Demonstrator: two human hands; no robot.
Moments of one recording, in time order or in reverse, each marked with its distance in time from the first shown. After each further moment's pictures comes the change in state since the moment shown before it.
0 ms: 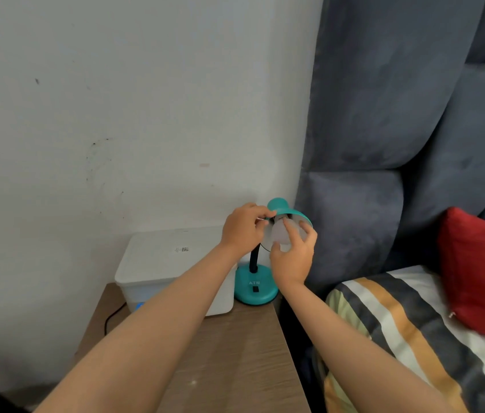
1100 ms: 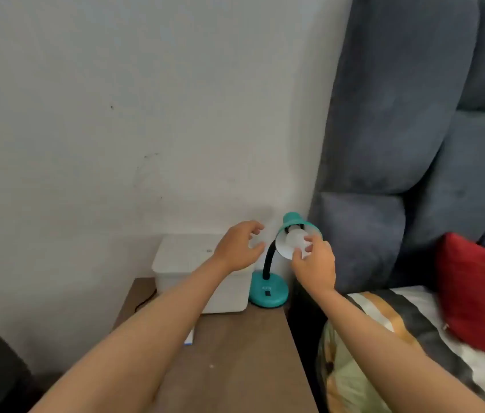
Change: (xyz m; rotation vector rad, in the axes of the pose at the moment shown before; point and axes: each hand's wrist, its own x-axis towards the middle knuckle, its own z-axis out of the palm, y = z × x) left_hand -0.067 0.012 -0.068 -0.034 -0.106 -0.126; right_hand -0.014 -0.042 -0.066 -0.143 -0.268 0.025
